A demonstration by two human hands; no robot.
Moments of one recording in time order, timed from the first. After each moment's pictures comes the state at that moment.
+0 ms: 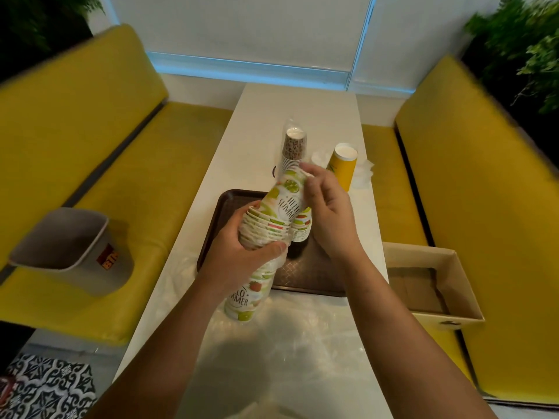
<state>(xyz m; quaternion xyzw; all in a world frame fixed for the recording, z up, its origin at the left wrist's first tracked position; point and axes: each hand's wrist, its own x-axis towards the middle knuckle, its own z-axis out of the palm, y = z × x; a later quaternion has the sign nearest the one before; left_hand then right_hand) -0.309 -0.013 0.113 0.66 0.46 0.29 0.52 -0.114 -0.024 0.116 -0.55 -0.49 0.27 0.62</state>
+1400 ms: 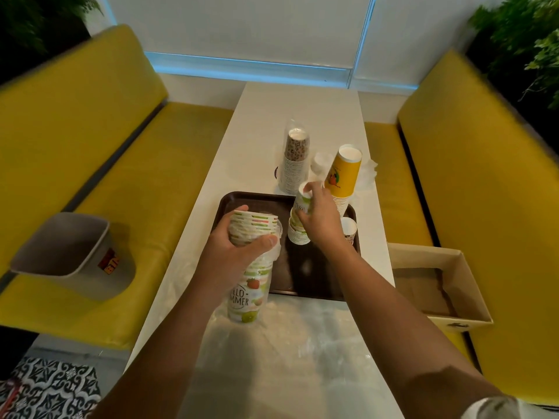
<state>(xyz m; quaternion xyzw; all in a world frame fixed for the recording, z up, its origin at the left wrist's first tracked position) -0.314 0.007 0.102 0.58 0.50 0.31 0.56 -0.080 0.041 0.028 -0.76 -0.52 0.13 0.37</state>
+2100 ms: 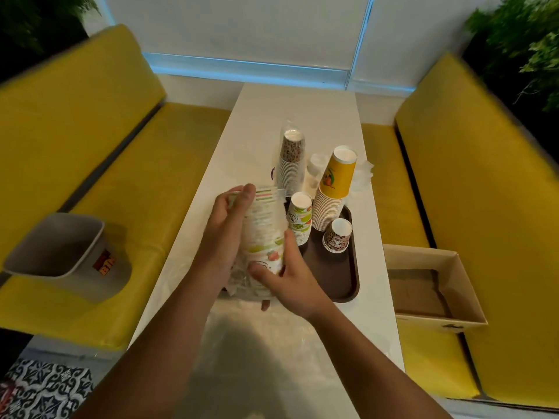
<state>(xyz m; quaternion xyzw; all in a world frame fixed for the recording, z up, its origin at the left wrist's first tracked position) -0.287 0.011 0.141 0.48 0.49 0.38 0.62 -0.168 -0.072 0.074 -0.51 -0.49 0.49 0.51</state>
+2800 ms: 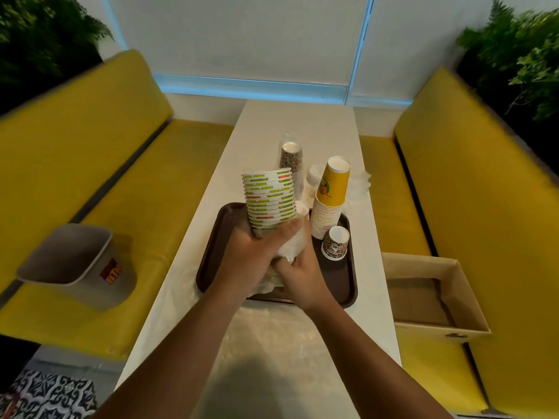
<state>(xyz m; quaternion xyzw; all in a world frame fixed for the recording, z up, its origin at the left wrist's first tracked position) -0.259 -0.026 0.145 0.55 0.41 0.41 0.59 -0.164 -0.067 0.094 -0.49 -0.48 0.37 0.63</state>
